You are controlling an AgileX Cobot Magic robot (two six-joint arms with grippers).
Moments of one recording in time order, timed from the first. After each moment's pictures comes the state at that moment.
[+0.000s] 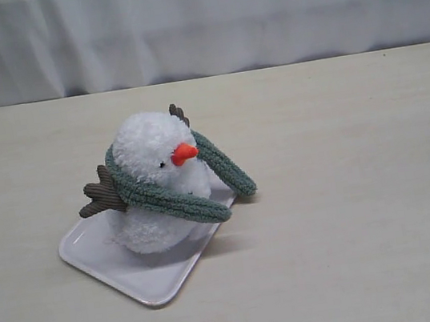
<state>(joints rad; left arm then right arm) -0.01 0.00 0.00 -0.04 0.34 0.10 0.78 0.00 -0.70 -0.55 0.52 0.52</state>
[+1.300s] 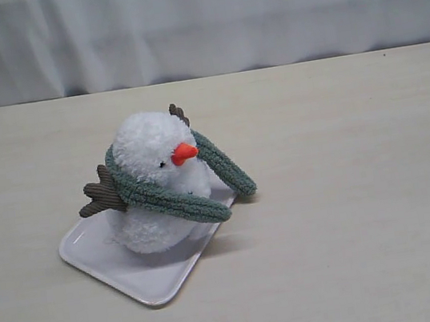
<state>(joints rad) -0.01 0.00 0.00 -0.04 0.34 0.10 0.01 0.00 -0.70 0.05 0.52 0.52</state>
